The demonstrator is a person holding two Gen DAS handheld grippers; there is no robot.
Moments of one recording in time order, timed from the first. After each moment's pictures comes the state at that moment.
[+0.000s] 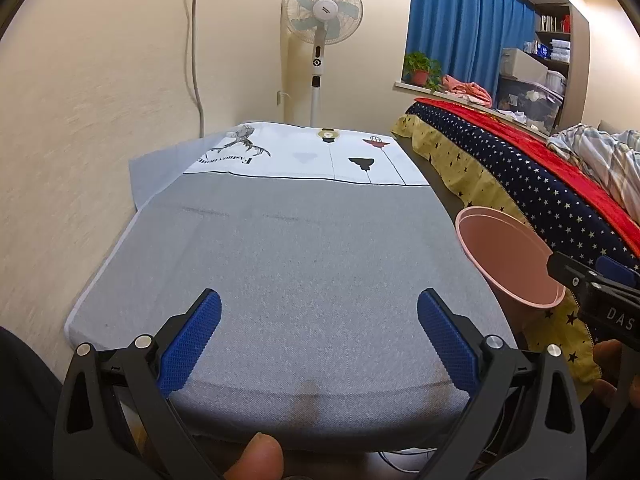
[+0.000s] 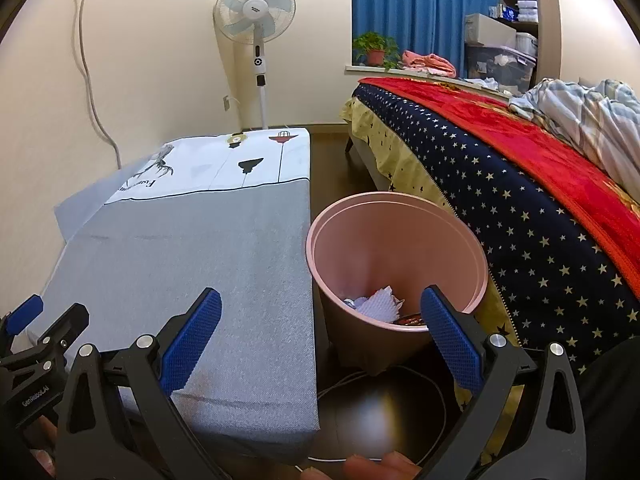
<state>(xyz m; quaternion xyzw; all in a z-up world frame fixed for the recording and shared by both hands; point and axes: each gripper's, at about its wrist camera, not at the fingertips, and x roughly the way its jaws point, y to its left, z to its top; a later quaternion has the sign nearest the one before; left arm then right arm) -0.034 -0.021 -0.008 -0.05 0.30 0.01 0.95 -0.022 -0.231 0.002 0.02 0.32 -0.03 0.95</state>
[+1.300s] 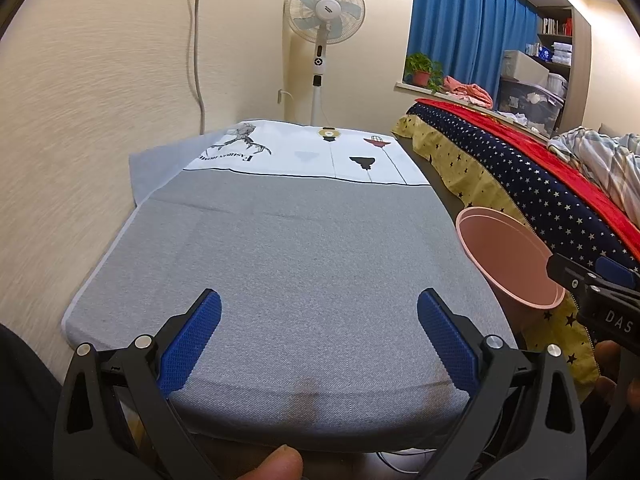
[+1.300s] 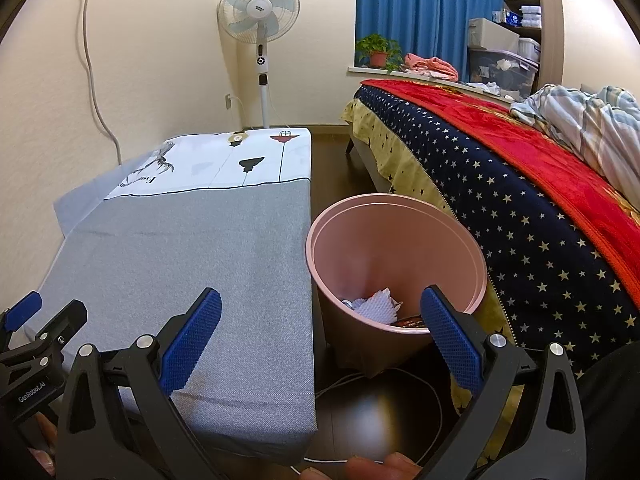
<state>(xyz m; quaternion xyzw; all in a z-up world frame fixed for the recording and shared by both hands) -0.038 -0.020 -0.011 -0.05 0.30 0.01 0.95 -0.023 -0.227 0.002 0.02 0.31 -0.03 0.95</state>
